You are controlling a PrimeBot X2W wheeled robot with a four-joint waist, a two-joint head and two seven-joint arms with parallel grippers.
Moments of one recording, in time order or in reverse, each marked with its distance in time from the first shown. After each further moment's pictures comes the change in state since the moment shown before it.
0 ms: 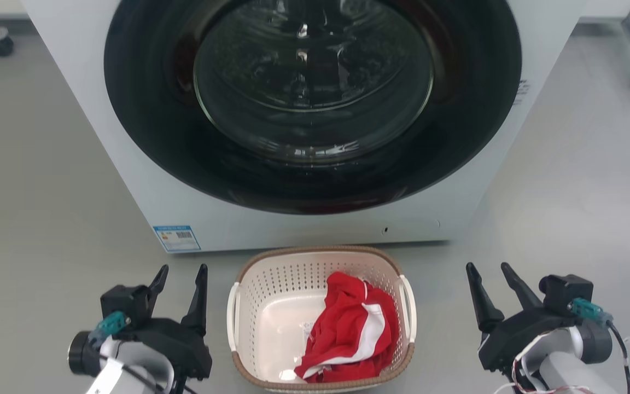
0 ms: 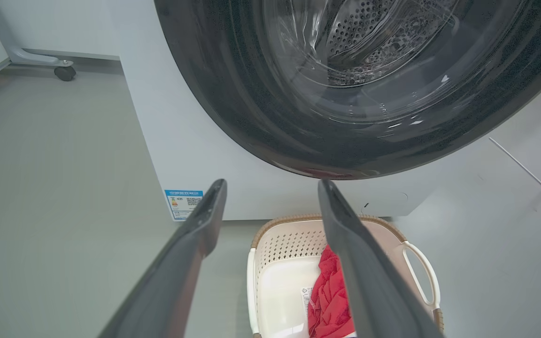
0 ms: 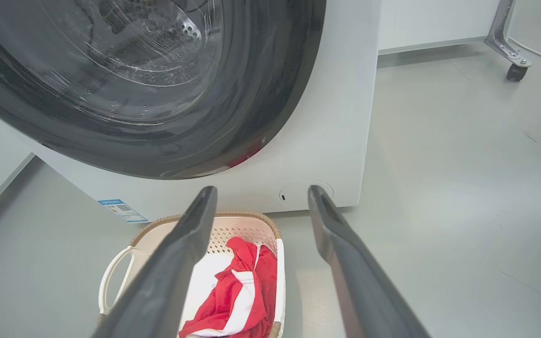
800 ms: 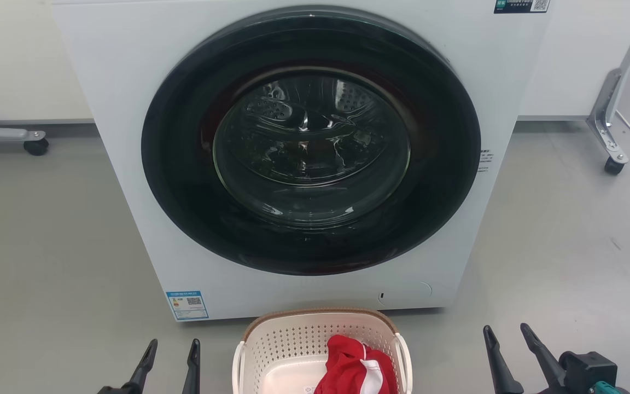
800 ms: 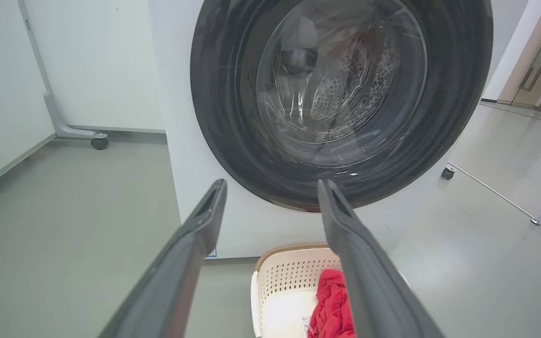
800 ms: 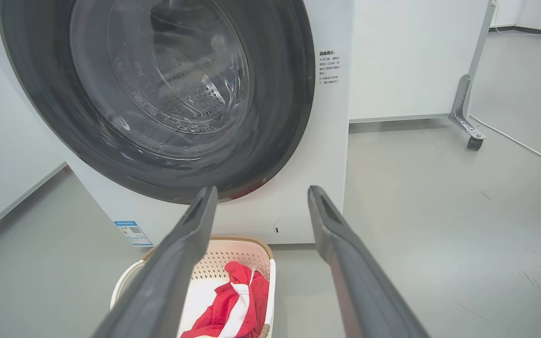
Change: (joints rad) left arm 0.453 0.069 0.046 -0.511 0.089 0.117 0.000; right arm 0.378 -0.074 -0.077 -0.404 -0.122 -0.114 0.000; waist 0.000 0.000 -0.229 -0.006
